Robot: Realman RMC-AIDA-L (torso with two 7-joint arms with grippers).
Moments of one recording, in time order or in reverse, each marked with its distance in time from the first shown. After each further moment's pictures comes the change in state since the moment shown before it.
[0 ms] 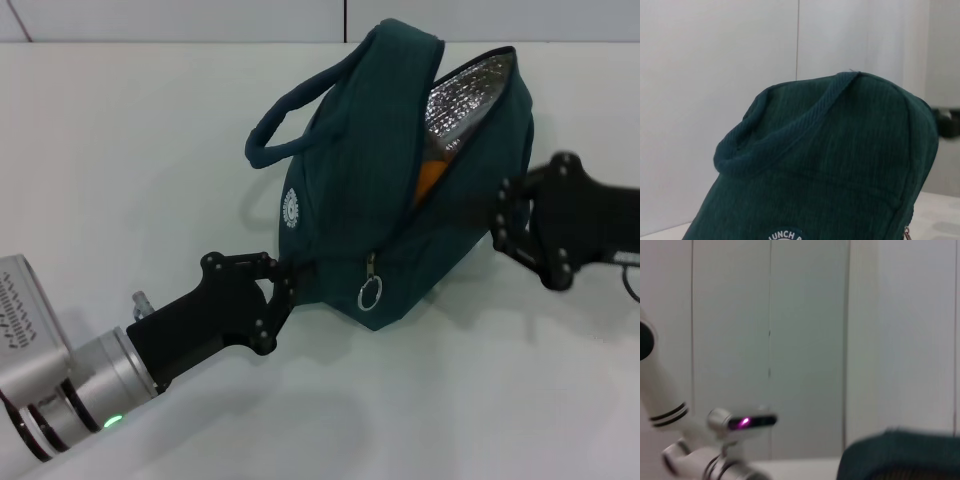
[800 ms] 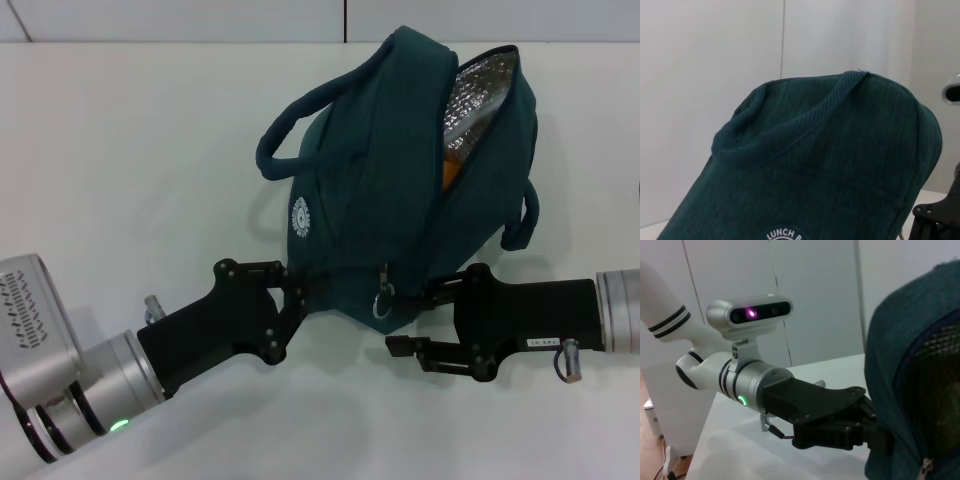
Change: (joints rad) left arm -0.010 -0.002 0.038 0.000 0.004 0.001 -0.014; right arm 0.010 0.117 -0.017 -0.021 -0.327 0.189 0.188
